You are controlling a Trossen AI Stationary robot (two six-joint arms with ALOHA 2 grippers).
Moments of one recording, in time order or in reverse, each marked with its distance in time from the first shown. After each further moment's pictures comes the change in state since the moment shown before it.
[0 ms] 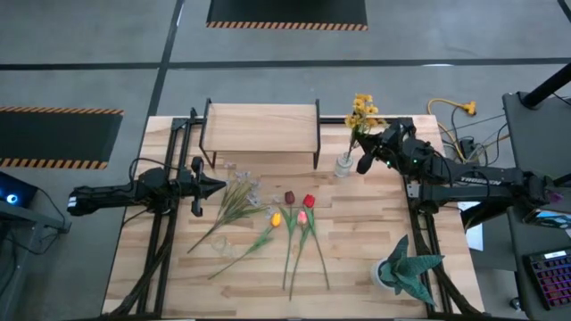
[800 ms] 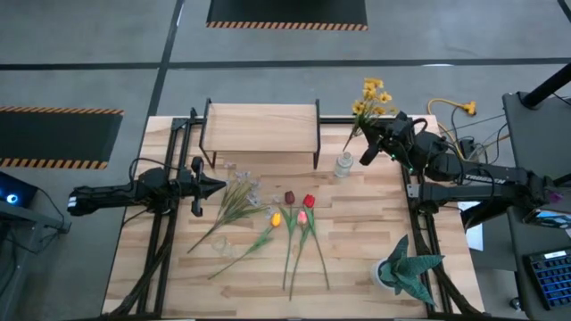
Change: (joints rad) left arm 0.000 0.000 0.000 0.000 0.000 0.000; right arm 0.000 0.000 0.105 0.086 0.000 -0.073
